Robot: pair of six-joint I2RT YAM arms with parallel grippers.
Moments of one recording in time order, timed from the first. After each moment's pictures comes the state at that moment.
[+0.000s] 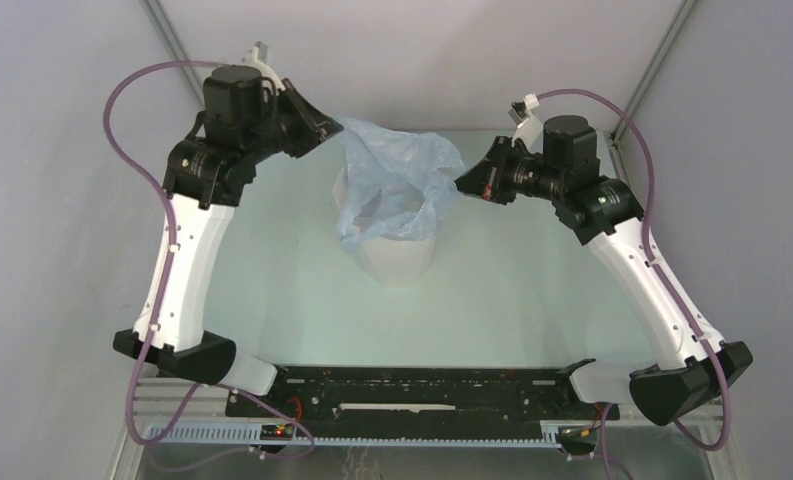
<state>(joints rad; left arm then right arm) -0.39 1.45 2.05 -0.95 0.07 -0.72 0.41 1.29 1.50 -0.59 -0.52 0.71</state>
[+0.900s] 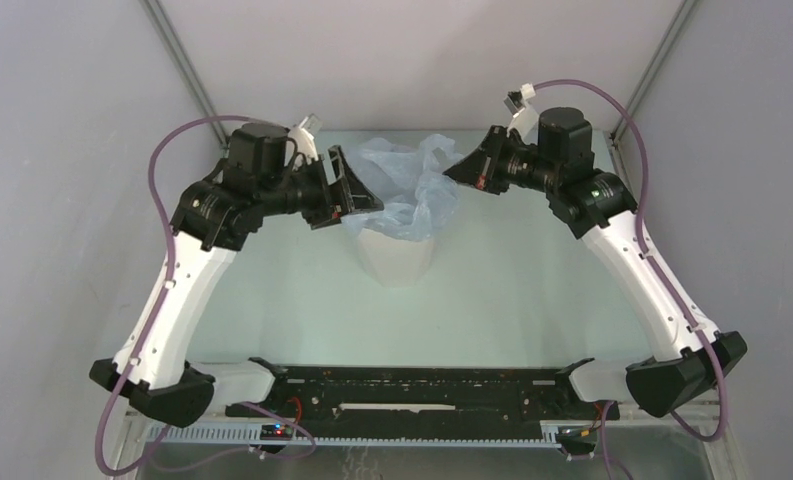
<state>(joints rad) -0.47 1.24 1.70 -1.04 0.39 -0.72 0.43 1.32 1.53 -0.53 -0.50 0.72</state>
